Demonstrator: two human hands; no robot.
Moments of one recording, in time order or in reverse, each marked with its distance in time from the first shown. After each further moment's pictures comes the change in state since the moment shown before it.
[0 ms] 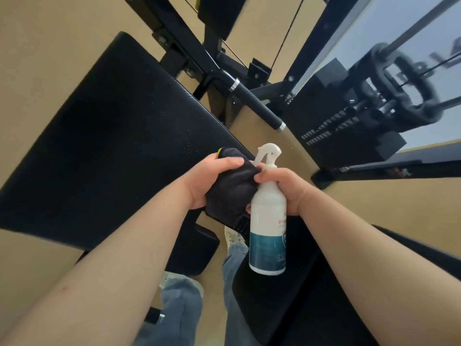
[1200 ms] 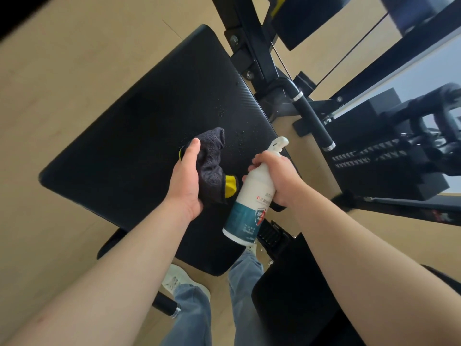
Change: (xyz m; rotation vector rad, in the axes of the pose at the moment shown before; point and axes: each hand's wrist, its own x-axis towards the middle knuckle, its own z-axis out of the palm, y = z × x) left_hand -0.054 -0.032 -0.083 -0.667 0.638 0.202; right_hand 0.087 -0.019 0.103 -0.027 0.341 -0.106
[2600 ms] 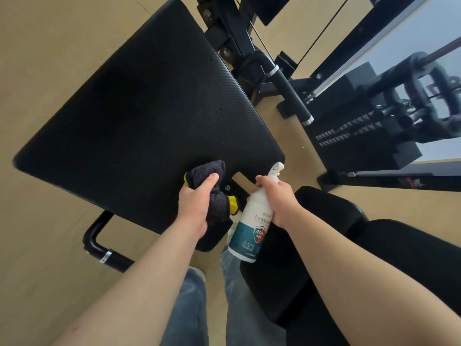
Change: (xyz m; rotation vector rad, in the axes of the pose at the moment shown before) left_hand -0.039 -0.087 -0.006 0.188 0.127 -0.117; right_hand -0.036 0.093 -0.066 -0.072 0.247 0.140
